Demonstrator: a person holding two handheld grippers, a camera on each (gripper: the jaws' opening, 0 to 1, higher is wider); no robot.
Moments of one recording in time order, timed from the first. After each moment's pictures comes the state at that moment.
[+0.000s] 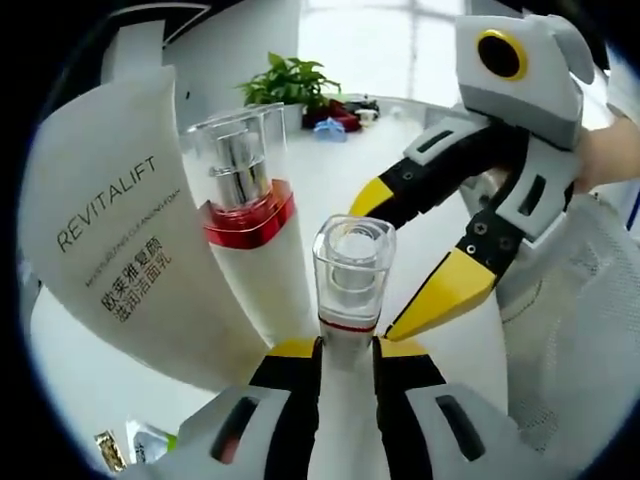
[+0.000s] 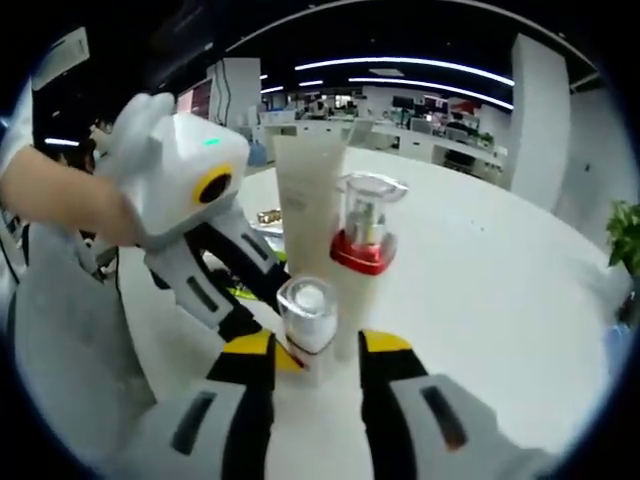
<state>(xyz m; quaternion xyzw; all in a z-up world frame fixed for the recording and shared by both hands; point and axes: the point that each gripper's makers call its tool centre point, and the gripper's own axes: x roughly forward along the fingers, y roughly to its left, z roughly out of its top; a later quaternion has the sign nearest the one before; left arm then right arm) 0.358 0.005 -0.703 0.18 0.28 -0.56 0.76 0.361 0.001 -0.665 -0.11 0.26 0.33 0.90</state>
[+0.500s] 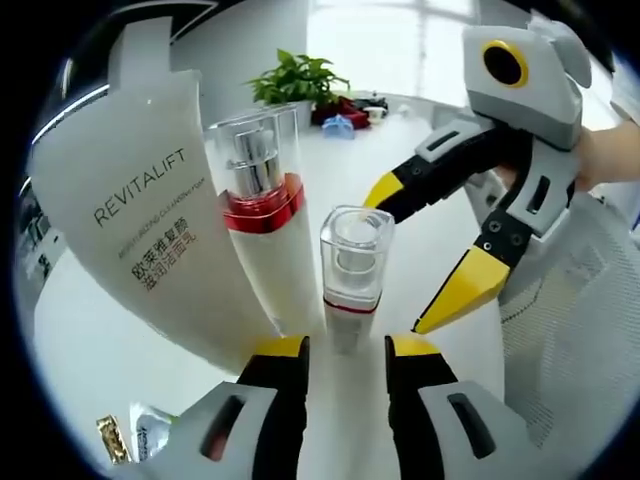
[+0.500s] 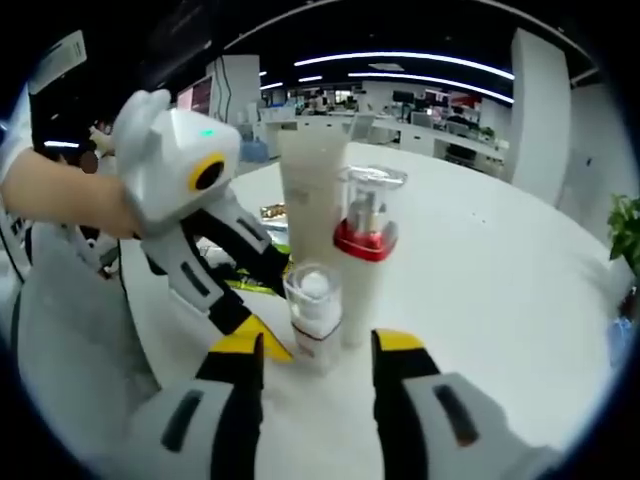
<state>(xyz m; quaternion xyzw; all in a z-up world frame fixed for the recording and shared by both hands) 0.353 0.022 -0.699 0.18 0.29 -0.54 0.77 0.348 -0.001 -0.667 -0.11 0.28 0.34 0.89</state>
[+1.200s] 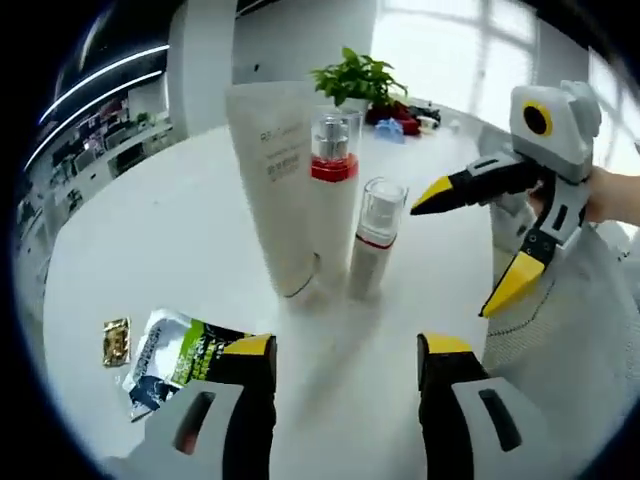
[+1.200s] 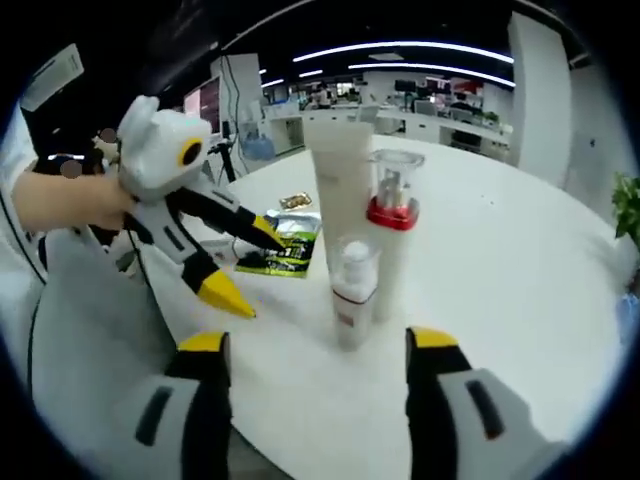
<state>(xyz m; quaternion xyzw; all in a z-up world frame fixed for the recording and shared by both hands) 0.331 0.092 -0.684 0.11 0.34 -0.44 0.82 0.309 0.003 -0.662 -0.07 0.30 0.35 0.89</state>
